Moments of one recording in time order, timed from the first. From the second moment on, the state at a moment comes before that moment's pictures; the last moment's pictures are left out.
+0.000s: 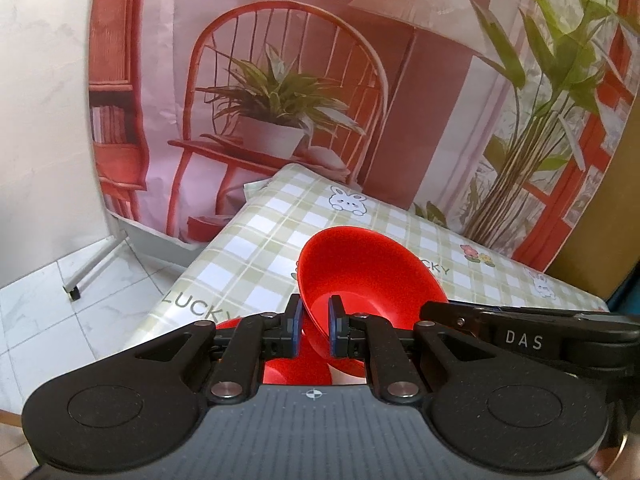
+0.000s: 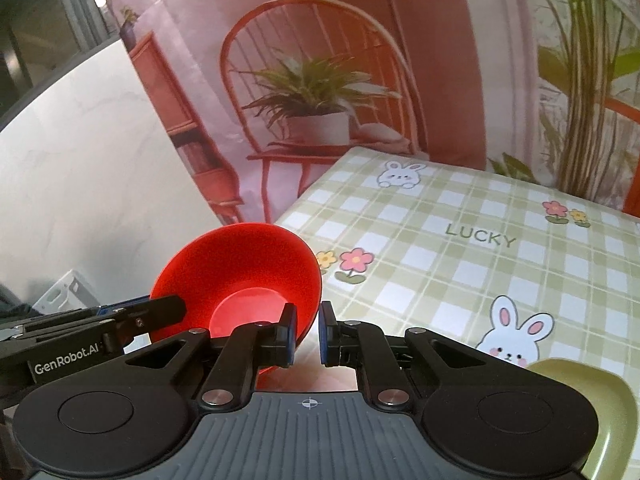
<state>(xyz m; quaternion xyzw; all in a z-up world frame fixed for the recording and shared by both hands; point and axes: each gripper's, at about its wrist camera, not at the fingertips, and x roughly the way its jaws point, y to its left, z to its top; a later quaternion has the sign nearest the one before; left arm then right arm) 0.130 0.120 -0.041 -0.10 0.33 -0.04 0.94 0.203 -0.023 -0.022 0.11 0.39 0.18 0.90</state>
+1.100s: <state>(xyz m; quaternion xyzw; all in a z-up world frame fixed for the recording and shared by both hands) 0.118 0.173 -0.086 -0.13 0.38 0.00 0.92 0.210 0.047 -0.068 0.03 0.44 0.23 0.87</state>
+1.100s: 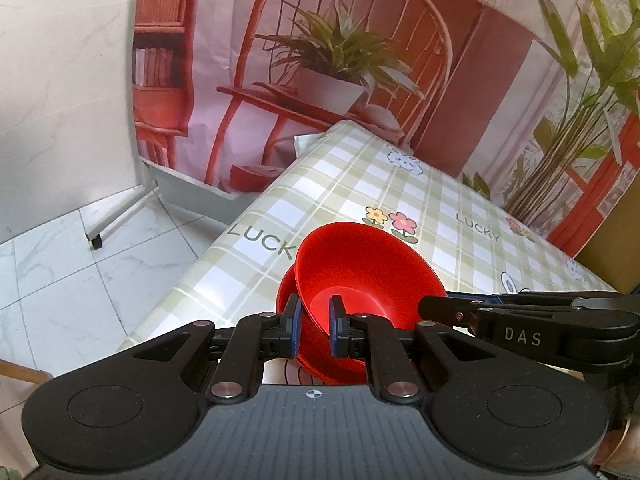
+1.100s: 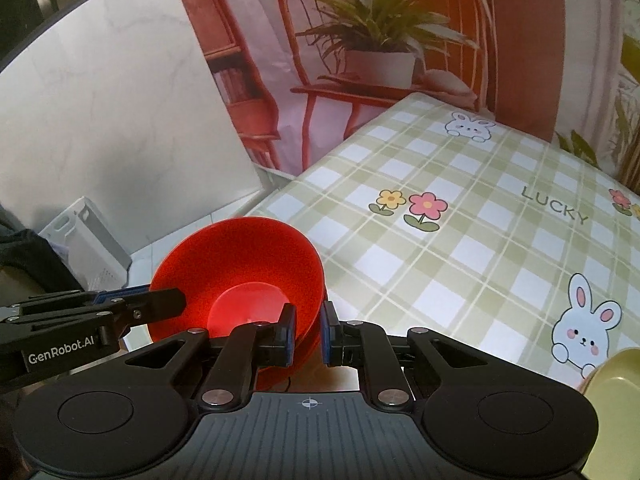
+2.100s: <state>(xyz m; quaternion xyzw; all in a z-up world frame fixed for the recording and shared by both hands) 0.119 0.173 -0.099 -0.15 0.39 0.01 0.91 0.207 0.046 -0.073 0.03 0.44 0.23 0.87</state>
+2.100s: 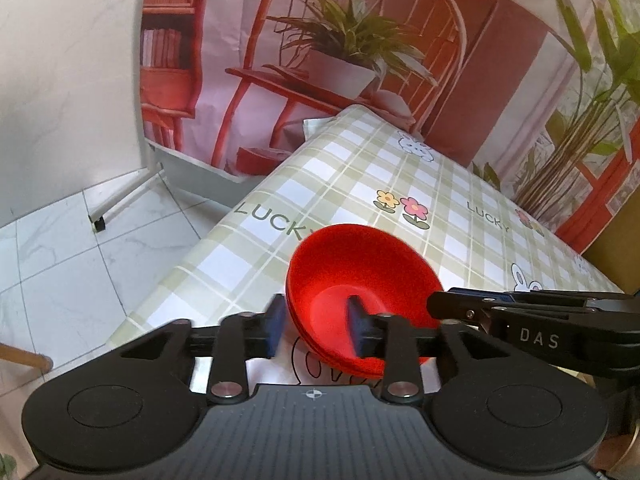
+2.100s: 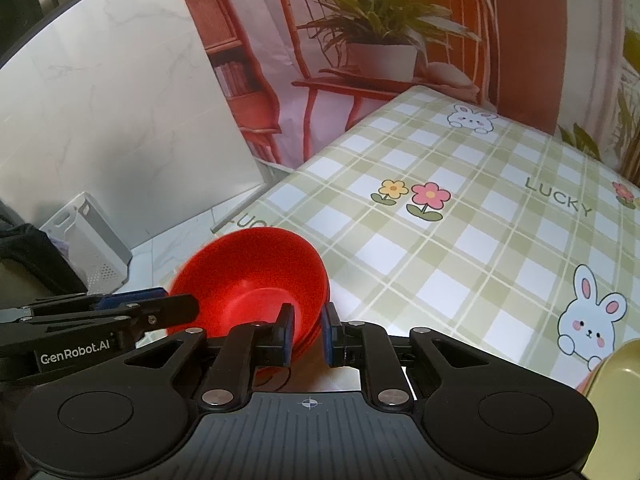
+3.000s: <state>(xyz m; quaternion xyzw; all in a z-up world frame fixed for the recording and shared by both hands) 0.137 0.184 -0.129 -0.21 0.41 0.02 0.89 0.220 0.049 -0.098 0.06 0.47 0.23 0.85</state>
